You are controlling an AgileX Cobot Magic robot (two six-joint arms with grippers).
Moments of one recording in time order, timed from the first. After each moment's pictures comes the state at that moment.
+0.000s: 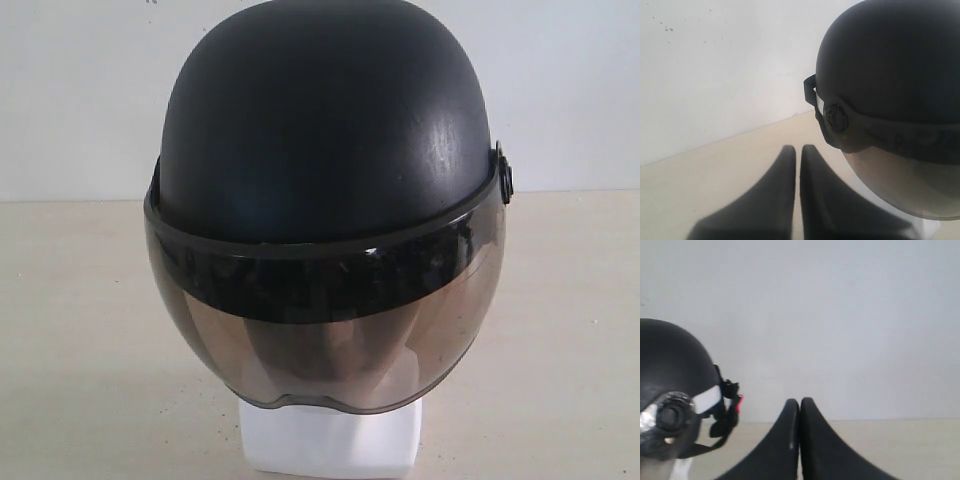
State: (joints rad) left arm -0.18 0.43 -0.55 -0.42 0.40 0.47; right arm 0.24 0.15 -0.32 -0.49 0.16 0.60
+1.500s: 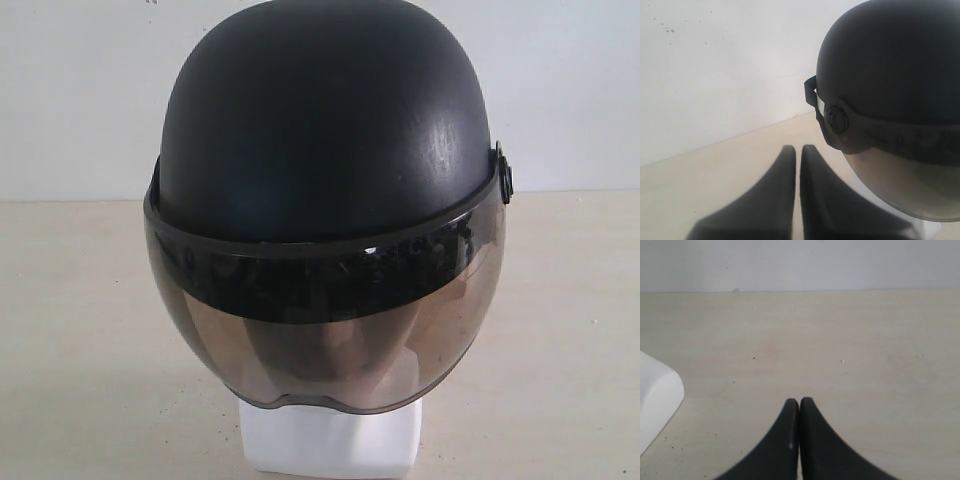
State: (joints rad) left arm -0.18 0.42 -0.55 -0.42 0.40 0.47; right arm 0.10 0.00 0.00 0.00 0.35 0.03
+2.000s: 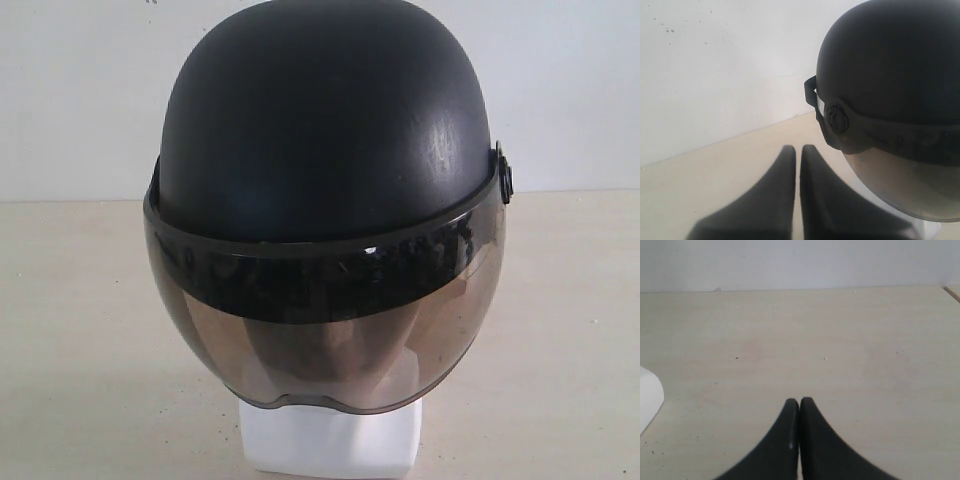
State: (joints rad) left arm -0.18 0.42 -0.55 -0.42 0.40 0.47; right arm 0.04 0.00 0.00 0.00 0.36 0.02
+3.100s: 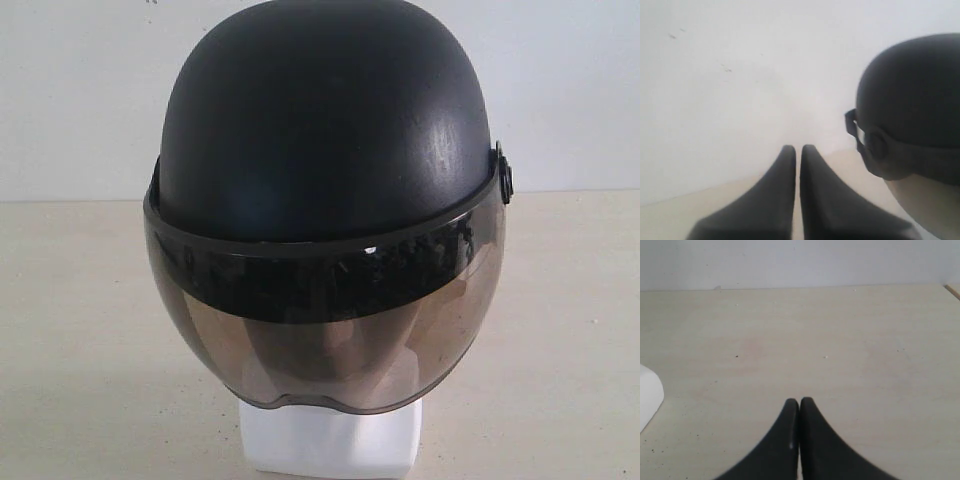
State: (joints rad) left arm -0.04 0.21 -0.48 -0.42 0.35 0.48; right arm 0.04 0.00 0.00 0.00 0.36 0.02
